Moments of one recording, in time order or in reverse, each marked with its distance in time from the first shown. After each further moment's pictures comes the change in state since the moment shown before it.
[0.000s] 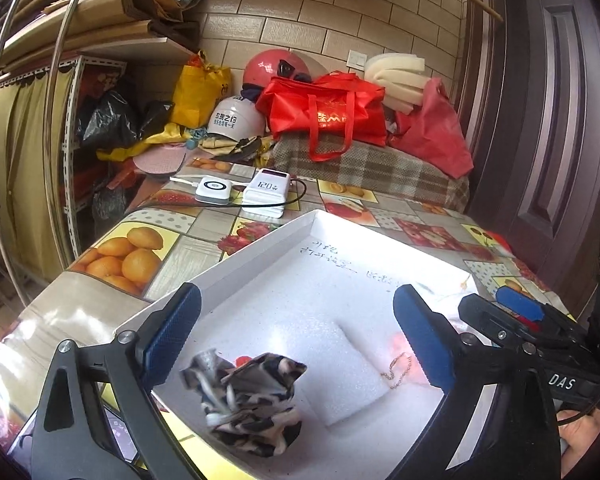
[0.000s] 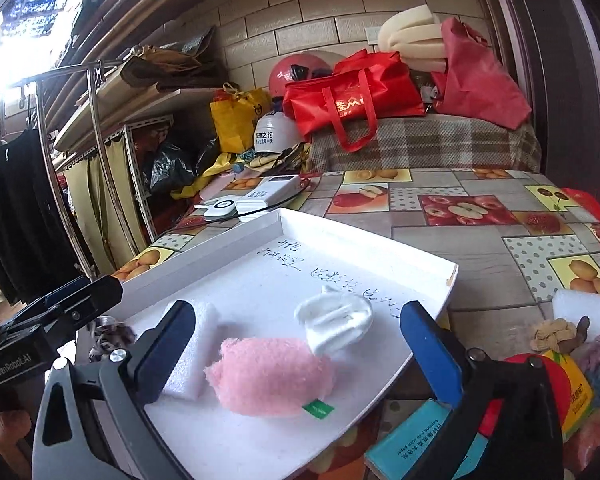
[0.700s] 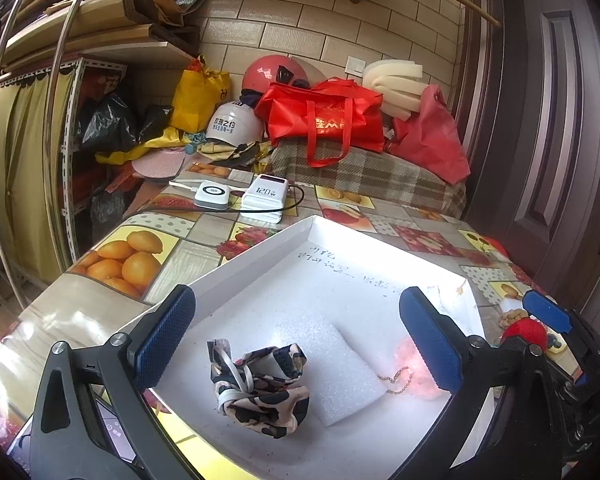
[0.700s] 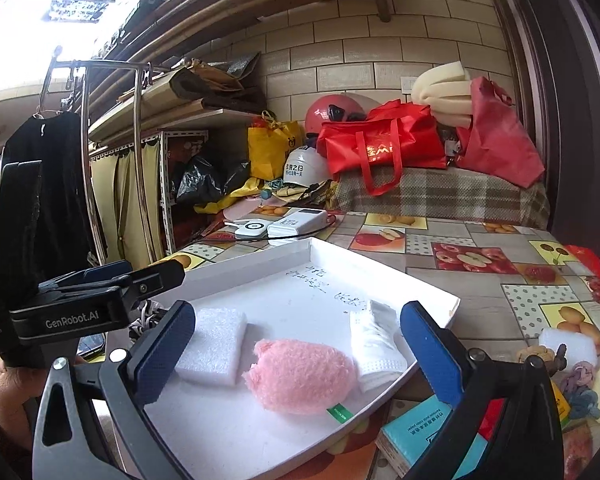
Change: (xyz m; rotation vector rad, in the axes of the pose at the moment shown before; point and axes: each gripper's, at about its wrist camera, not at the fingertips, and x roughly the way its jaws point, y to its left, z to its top) left arm -0.006 0.000 0.002 -0.002 -0.017 -0.009; right arm -0.035 0.025 -0.010 -0.148 -0.121 0.048
